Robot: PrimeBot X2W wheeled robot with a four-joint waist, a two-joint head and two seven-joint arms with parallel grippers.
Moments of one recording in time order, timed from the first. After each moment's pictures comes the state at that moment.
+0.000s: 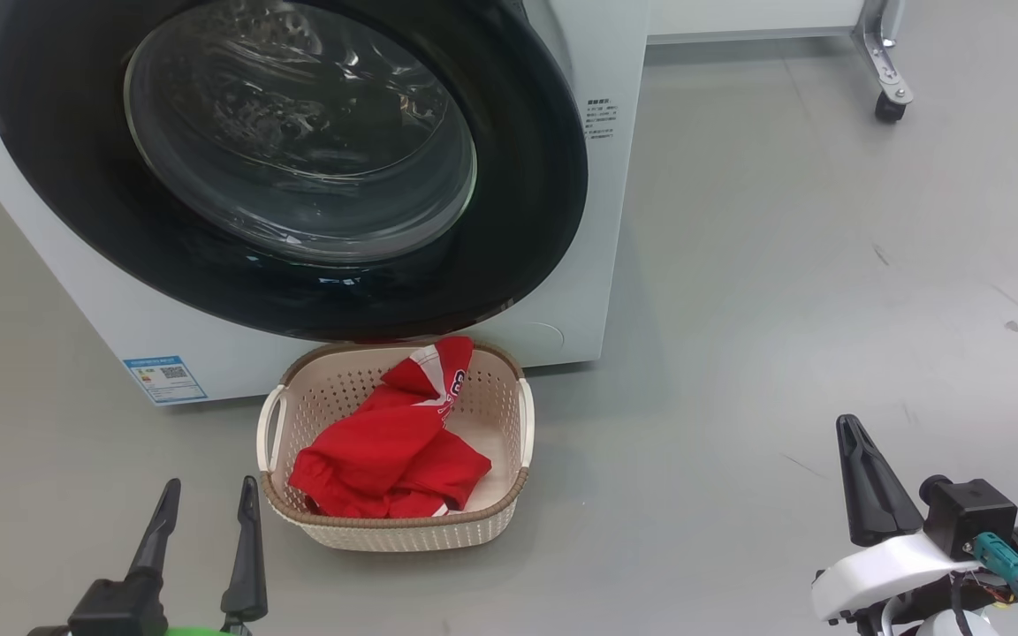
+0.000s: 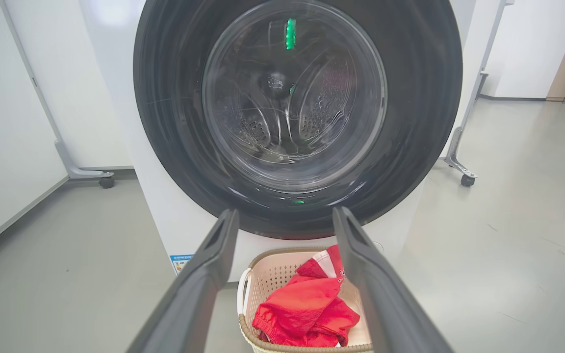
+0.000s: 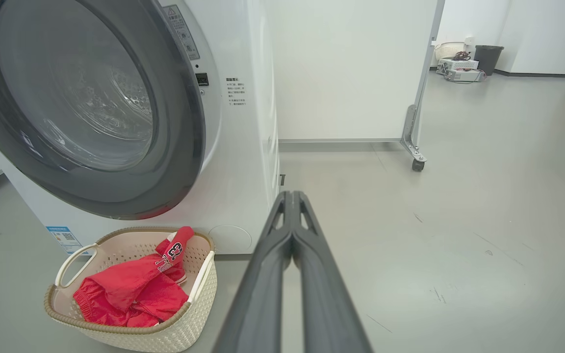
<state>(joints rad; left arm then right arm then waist) 0.14 0.14 -0.17 0.01 -0.36 0.10 -0.23 0.05 -0.13 0.16 0.17 0.30 -0.03 -0.23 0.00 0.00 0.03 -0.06</state>
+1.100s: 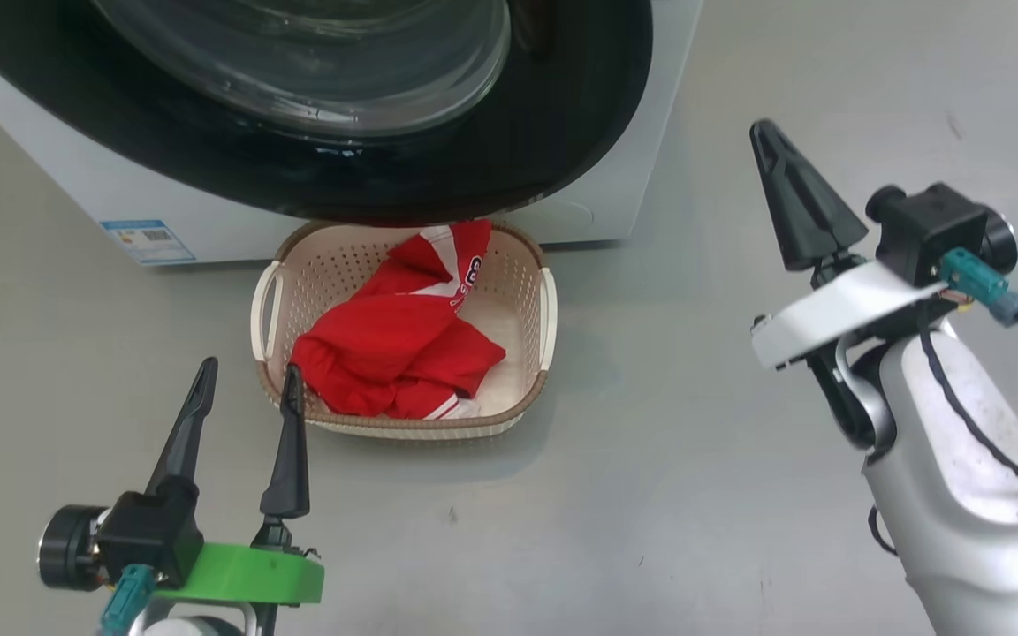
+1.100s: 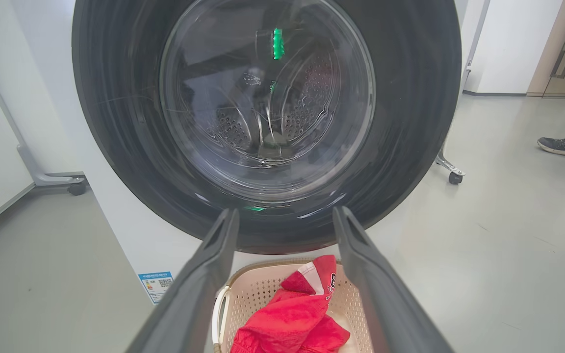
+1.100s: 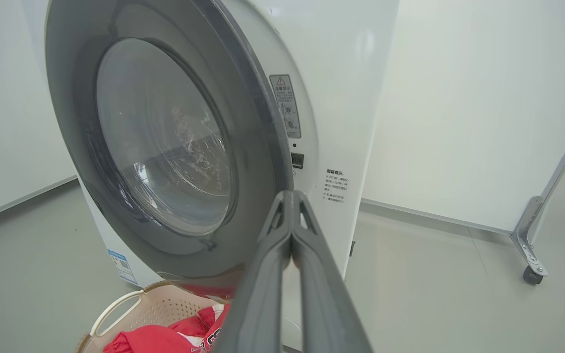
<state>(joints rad) -0.01 0.11 -0.24 -0.08 -0.30 0.11 -0.22 -0.46 -0.14 0.28 0.20 0.28 0.10 -0.13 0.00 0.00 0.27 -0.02</state>
